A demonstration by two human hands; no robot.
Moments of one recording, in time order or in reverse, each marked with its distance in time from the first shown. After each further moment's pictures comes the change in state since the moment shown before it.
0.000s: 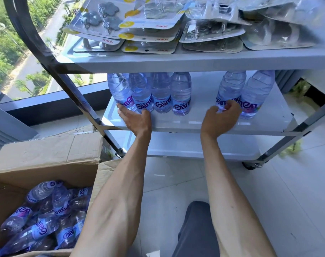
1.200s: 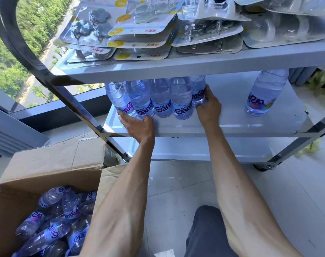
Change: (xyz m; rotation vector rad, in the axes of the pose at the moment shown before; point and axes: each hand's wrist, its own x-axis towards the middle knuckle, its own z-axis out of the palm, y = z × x) left_hand -0.003 -0.001 0.010 0.091 0.069 0.018; right_hand 0.035 0.018 0.055 -0.153 -0.702 -0.201
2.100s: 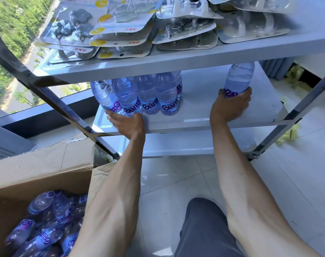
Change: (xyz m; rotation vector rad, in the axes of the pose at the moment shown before) left_hand -0.006 0.005 0.004 0.050 0.004 -0.031; right_hand 0.001 0.020 -0.067 -0.020 0.719 0.487
